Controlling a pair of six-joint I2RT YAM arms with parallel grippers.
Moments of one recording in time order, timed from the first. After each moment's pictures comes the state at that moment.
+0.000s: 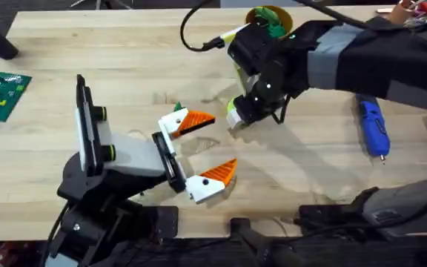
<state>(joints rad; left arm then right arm) -0.36 0.00 0.01 -0.06 0.79 -0.11 0.67 1.68 1.15 -0.86 0.01 0.19</state>
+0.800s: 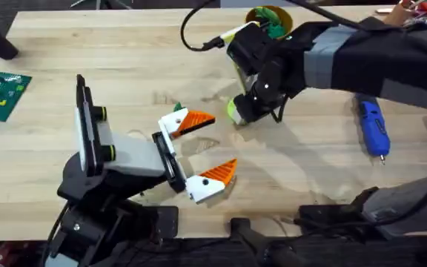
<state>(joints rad) -0.36 0.00 0.01 -0.06 0.79 -0.11 0.67 1.70 1.15 -0.84 0.04 0.19</state>
